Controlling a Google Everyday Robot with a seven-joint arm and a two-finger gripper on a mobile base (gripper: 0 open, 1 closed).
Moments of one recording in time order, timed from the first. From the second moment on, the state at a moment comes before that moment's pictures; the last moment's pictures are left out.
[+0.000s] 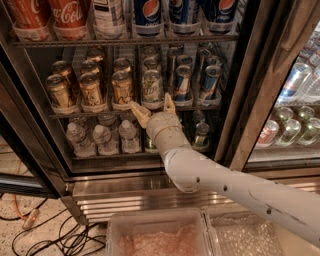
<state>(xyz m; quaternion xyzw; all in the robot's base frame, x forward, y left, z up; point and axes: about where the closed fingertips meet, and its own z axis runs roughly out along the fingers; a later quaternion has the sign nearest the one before) 0.675 0.002 0.827 -0.11 0.67 0.11 0.73</state>
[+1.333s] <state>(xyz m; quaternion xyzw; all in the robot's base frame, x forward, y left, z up) 0.713 -0.007 0.835 -0.10 0.65 0.09 0.75</state>
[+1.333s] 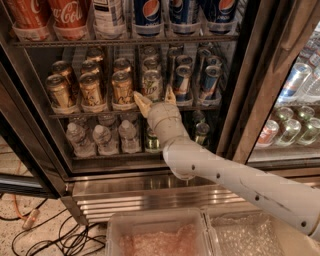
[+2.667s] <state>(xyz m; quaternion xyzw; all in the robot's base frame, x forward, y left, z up) 0.730 -0.004 0.836 -0.10 0.64 0.09 0.75</state>
